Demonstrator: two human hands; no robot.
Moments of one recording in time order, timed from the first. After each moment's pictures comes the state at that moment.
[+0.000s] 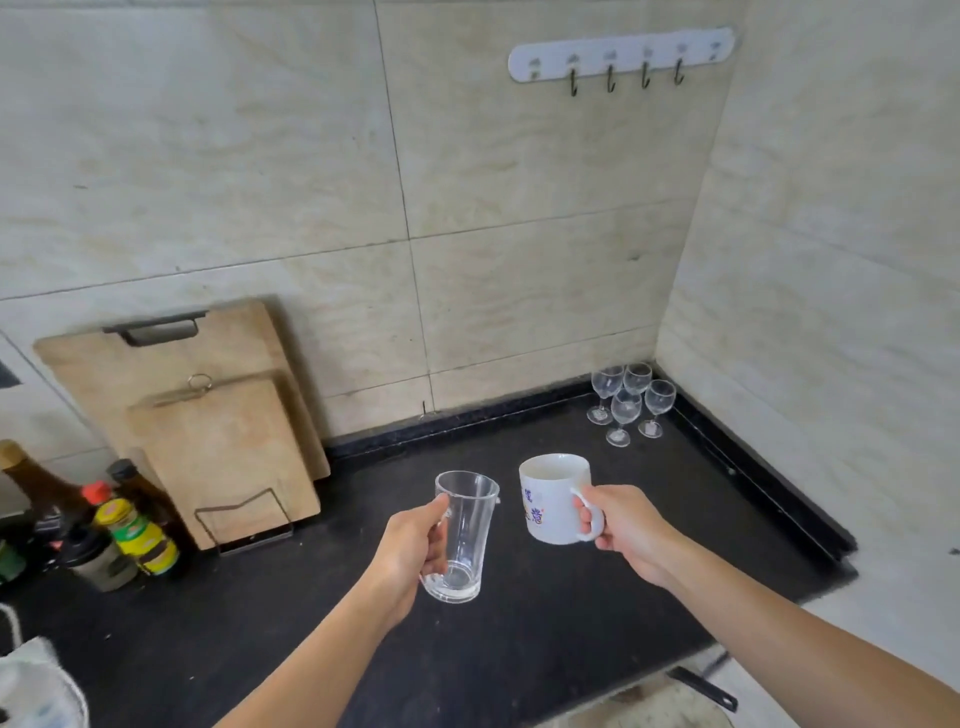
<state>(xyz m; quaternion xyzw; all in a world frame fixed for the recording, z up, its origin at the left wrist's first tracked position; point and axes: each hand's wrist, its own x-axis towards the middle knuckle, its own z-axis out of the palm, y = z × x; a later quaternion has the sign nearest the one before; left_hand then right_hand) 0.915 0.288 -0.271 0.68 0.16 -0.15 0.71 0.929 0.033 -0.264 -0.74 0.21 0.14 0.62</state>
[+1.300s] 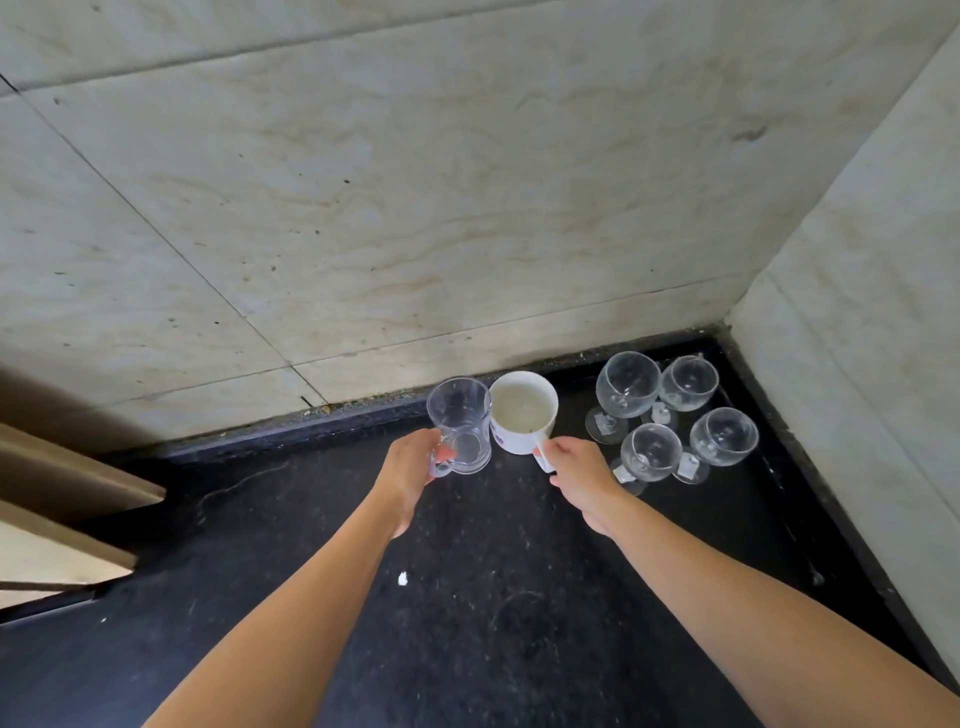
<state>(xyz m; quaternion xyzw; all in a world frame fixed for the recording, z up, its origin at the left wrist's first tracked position) 1.265 0.140 -0.411 0.71 0.28 -0.21 0.60 1.283 -0.058 -0.467 -0.76 0.19 0.24 0.58</state>
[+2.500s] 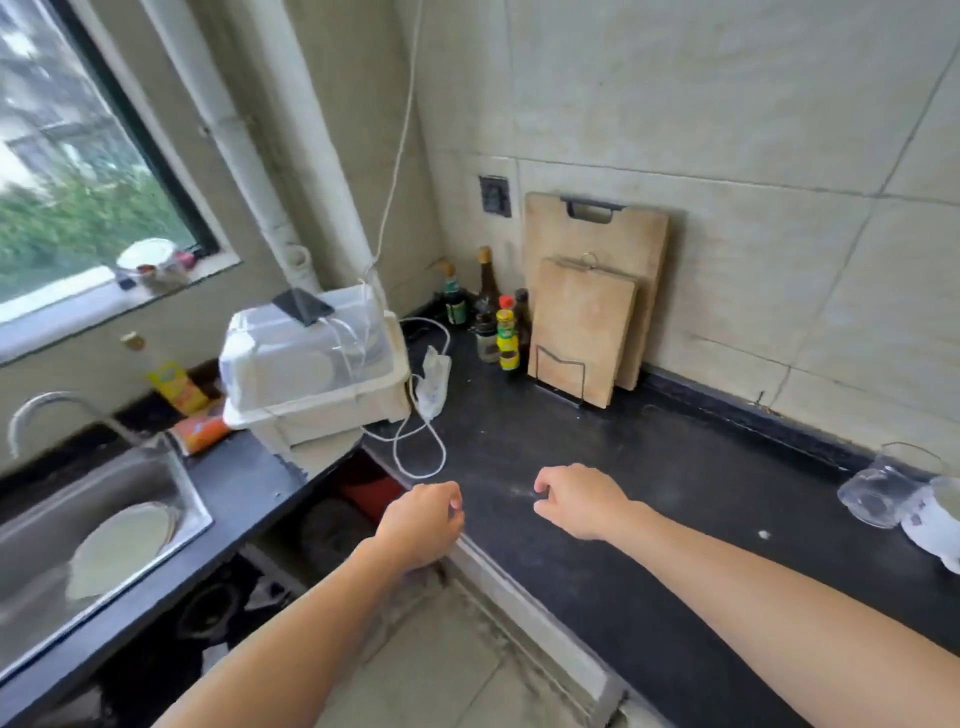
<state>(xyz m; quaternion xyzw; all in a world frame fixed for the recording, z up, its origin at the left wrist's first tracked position) 0.697 0.335 -0.286 0.89 0.42 -0.02 0.17 0.899 0.230 -0.284 -0.79 -0.55 0.26 0.07</state>
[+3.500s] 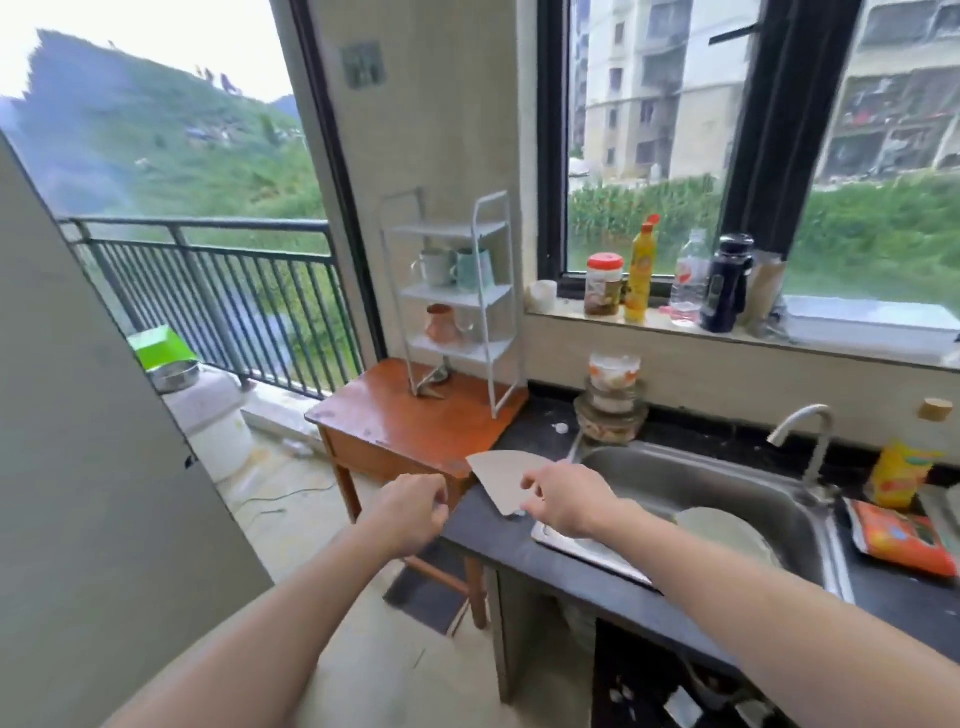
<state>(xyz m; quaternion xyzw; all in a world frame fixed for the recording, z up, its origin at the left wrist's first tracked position) -0.046 0.307 -0.187 0.48 0.87 0.11 0.05 0.105 0.470 -0.191 -0.28 -0.94 0.17 0.00</state>
